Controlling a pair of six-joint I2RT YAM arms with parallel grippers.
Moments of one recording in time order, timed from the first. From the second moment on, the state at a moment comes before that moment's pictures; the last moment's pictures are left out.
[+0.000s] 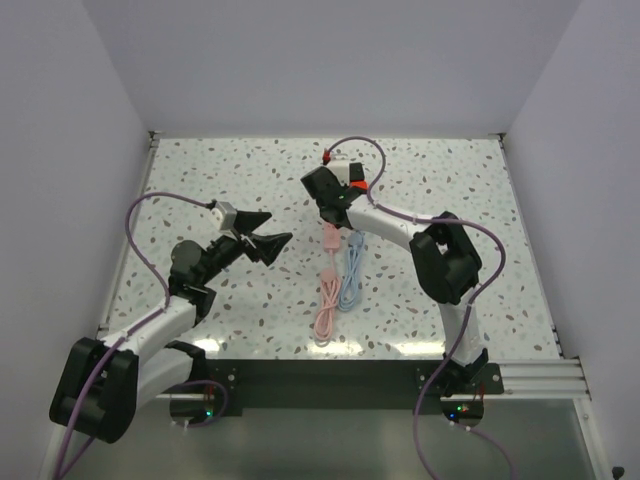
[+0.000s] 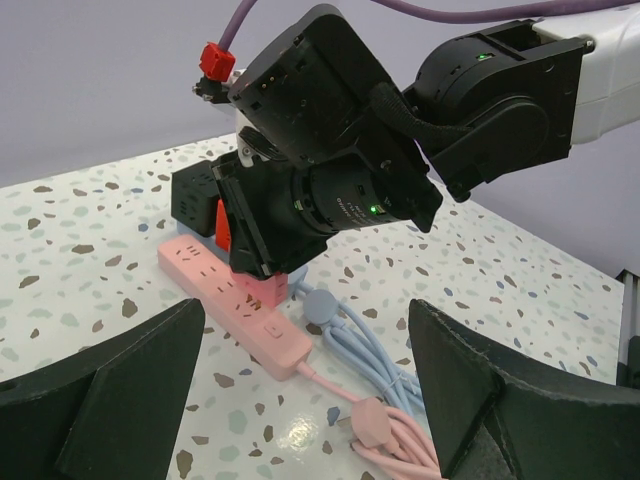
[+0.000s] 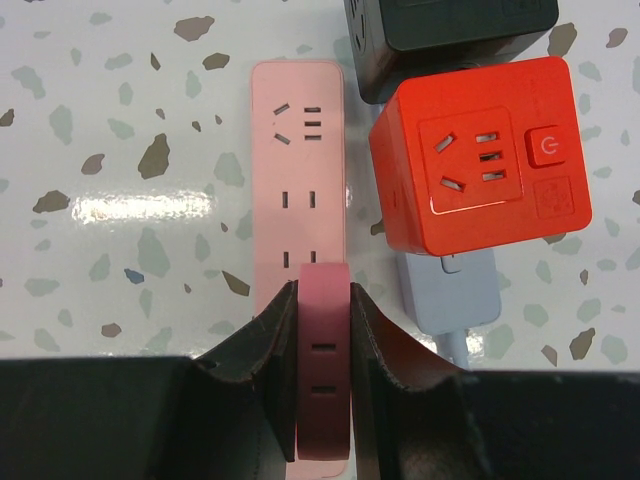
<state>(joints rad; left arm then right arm) -0.29 1.05 0.31 0.94 0.54 -0.35 0.73 2.07 1.60 -0.43 0.59 0.56</state>
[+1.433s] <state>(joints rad) -0.29 1.03 0.31 0.93 0.54 -0.35 0.76 2.05 1.49 -0.31 0.66 0.56</state>
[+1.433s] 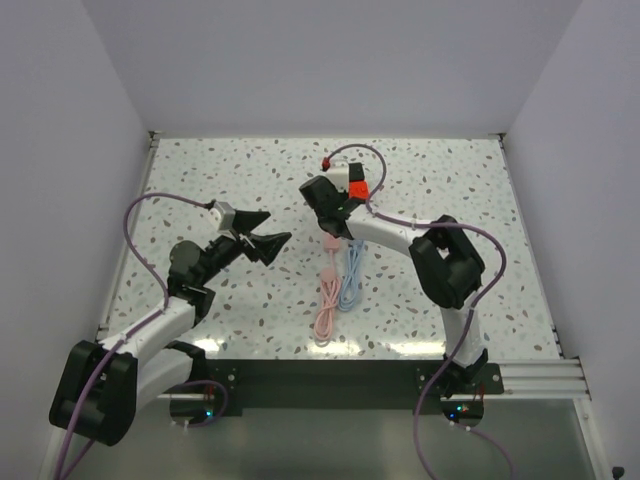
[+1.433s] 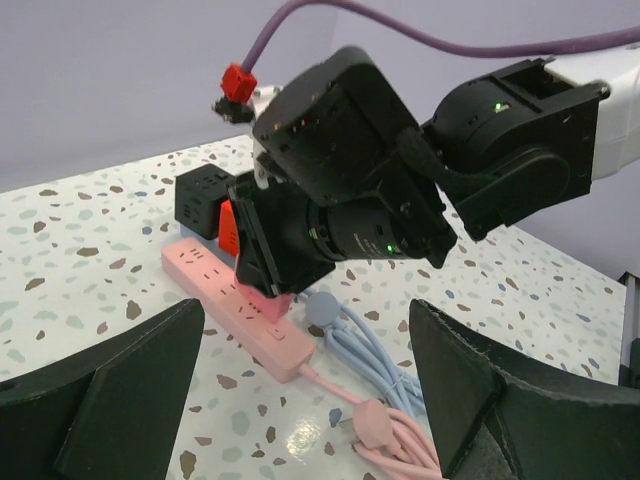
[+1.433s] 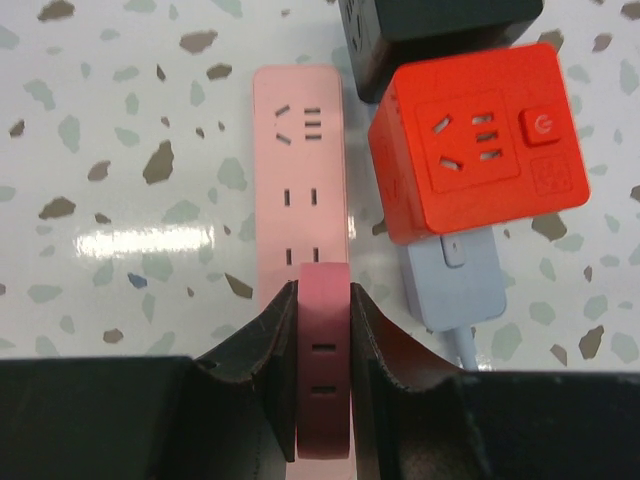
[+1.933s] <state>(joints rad) -0.28 1.03 0.30 0.93 0.54 -0.35 0.76 2.04 1.44 -0.25 0.64 0.56</state>
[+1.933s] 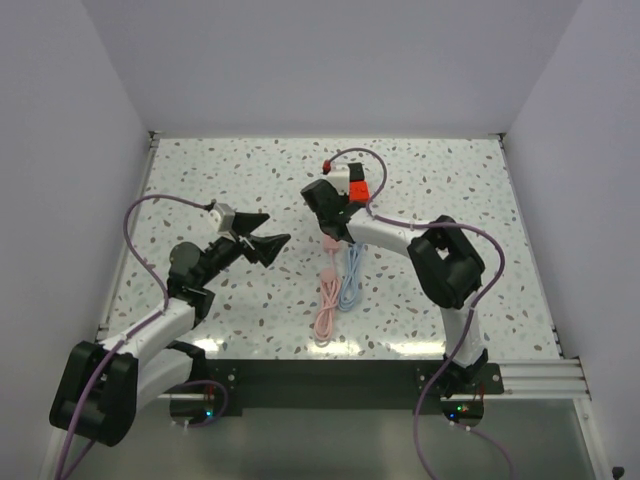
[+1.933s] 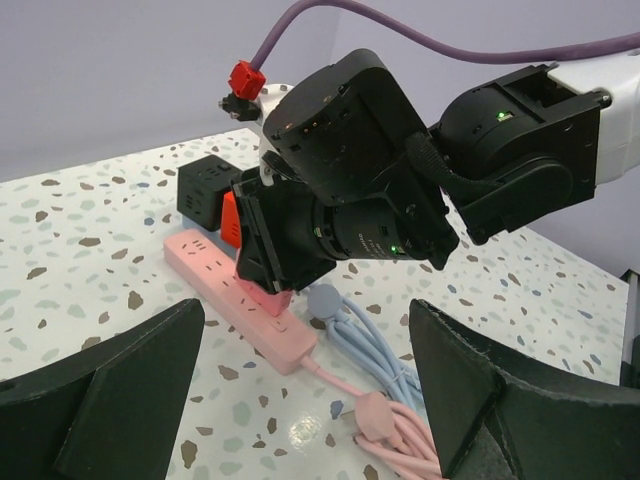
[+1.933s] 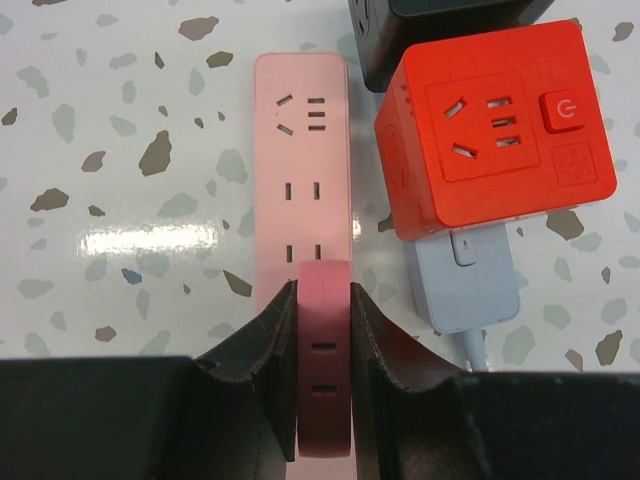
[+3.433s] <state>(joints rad) -0.16 1.09 0.51 0.53 0.11 -0.32 0.48 1.39 1.04 -0.19 0.46 0.25</state>
